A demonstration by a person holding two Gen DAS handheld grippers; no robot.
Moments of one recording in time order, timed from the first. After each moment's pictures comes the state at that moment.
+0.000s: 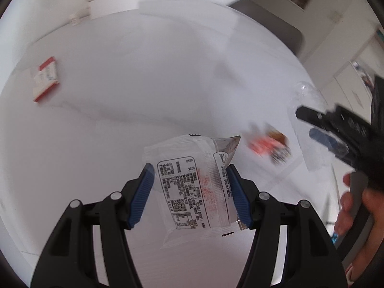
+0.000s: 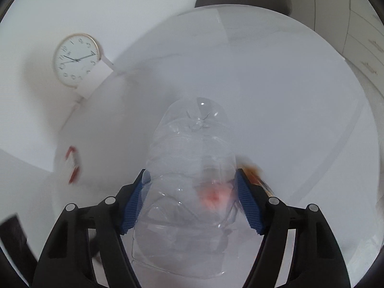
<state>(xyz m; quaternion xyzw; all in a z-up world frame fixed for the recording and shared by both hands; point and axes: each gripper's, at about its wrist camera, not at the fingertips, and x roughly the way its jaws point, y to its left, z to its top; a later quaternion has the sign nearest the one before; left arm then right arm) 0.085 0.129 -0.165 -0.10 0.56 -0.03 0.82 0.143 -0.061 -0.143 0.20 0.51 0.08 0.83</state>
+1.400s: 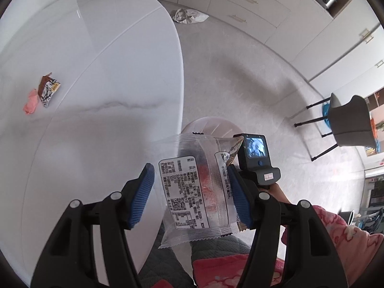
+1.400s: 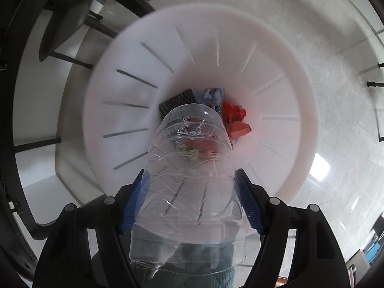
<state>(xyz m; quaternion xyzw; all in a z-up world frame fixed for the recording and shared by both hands) -0.039 -0.191 -0.201 0.12 0.61 -0.29 0.73 -0.102 -0.316 -0.491 0.29 0.69 -0.11 0.65</state>
